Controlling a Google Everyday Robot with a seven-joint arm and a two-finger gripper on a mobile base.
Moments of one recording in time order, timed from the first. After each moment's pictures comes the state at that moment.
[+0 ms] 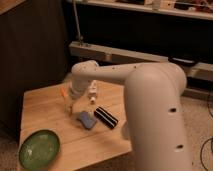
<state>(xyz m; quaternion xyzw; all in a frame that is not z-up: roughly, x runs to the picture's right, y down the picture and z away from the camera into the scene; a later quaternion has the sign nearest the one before) -0.176 0.076 0.805 -0.39 -0.07 0.40 0.83</state>
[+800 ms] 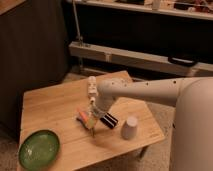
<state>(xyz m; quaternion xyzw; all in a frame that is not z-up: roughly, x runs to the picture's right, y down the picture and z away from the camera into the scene) -0.069 0.175 0.764 -0.43 -0.05 0.35 0.83</state>
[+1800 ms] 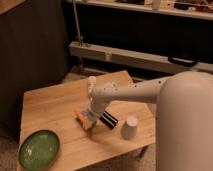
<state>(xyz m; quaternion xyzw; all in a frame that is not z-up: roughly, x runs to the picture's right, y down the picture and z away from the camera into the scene) -0.094 0.180 0.803 -0.40 -0.05 0.33 0.85</state>
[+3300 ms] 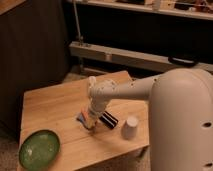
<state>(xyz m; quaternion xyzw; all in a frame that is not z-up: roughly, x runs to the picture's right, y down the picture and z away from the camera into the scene) -0.079 0.177 0.813 -0.40 -0.01 0.33 0.86</state>
